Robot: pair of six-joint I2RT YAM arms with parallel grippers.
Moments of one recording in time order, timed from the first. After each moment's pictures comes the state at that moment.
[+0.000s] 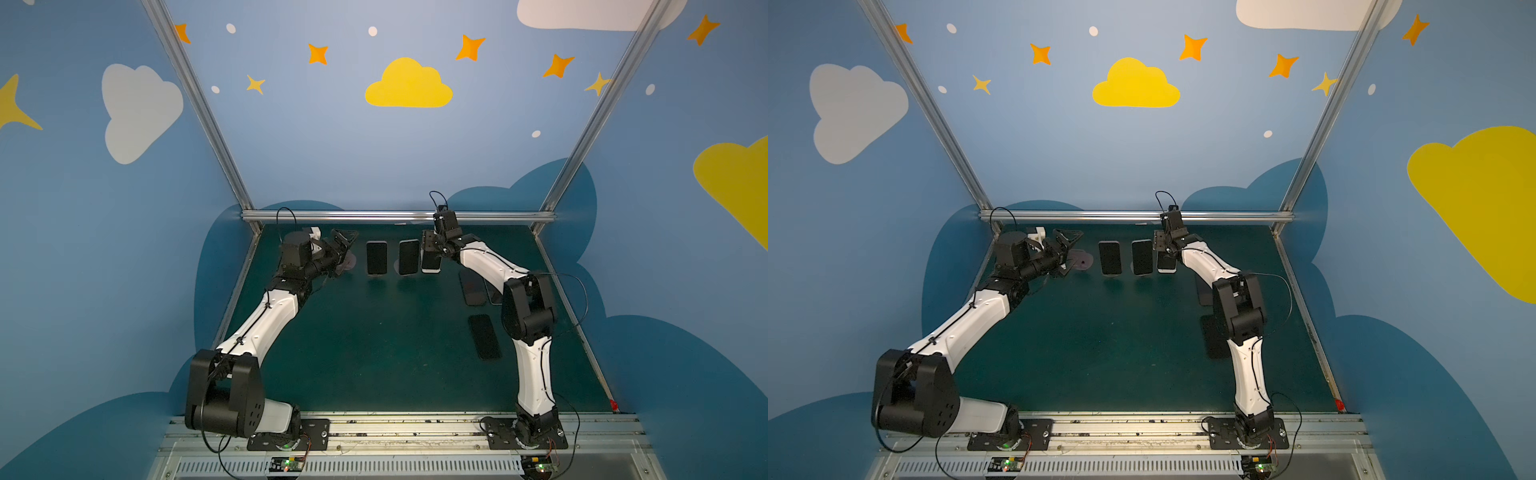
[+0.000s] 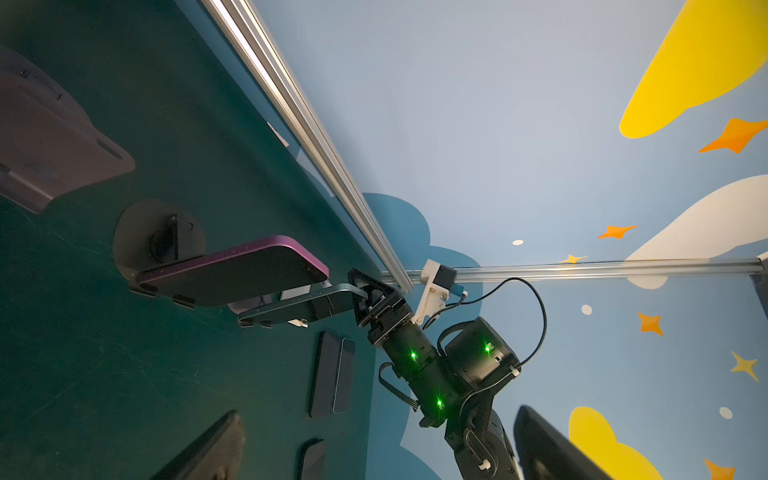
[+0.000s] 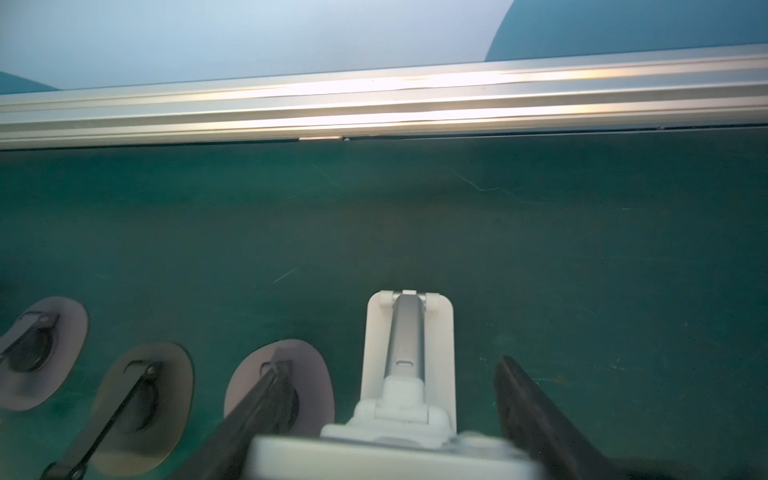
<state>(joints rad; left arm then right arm) -0.13 1.41 1.00 0.12 0.53 -1.22 0.46 2.16 1.80 -0.32 0.18 0.30</state>
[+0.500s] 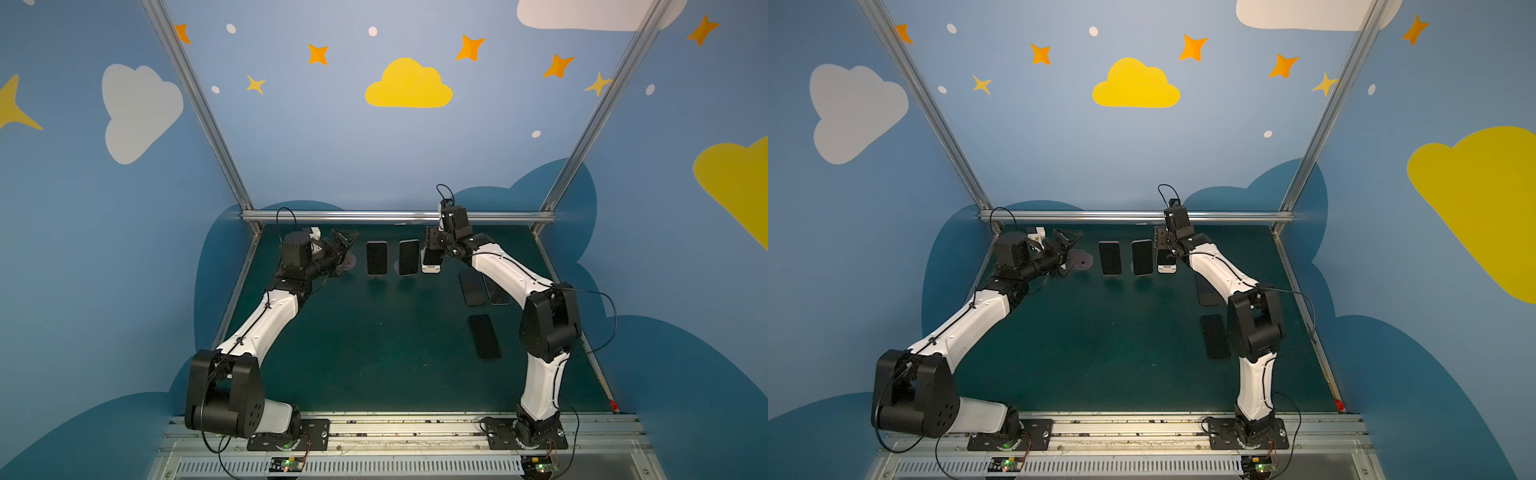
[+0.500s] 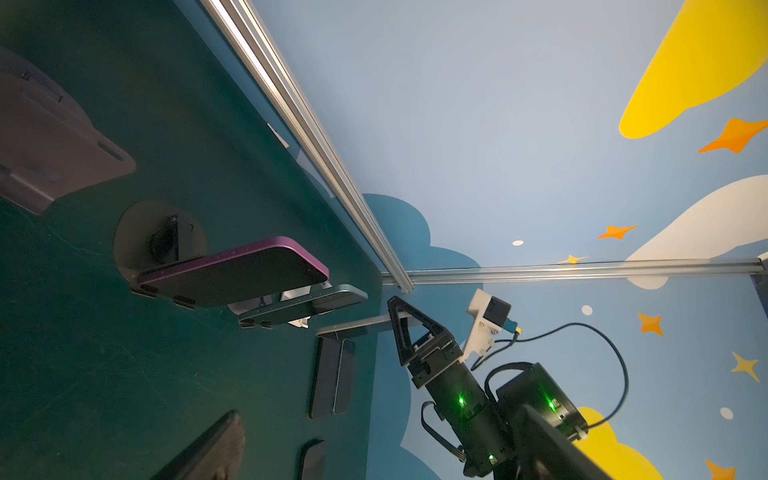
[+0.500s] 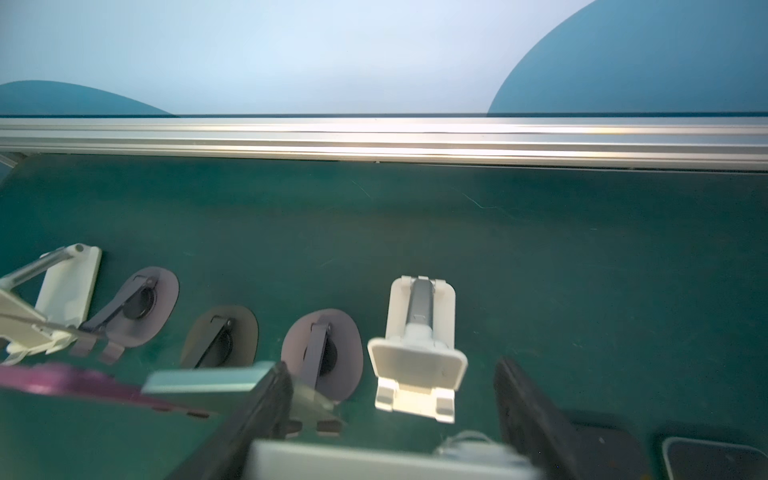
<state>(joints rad) -0.13 1.41 1.00 0.12 0.53 -1.22 0.47 1.93 1.65 -0.34 0.17 0.25</state>
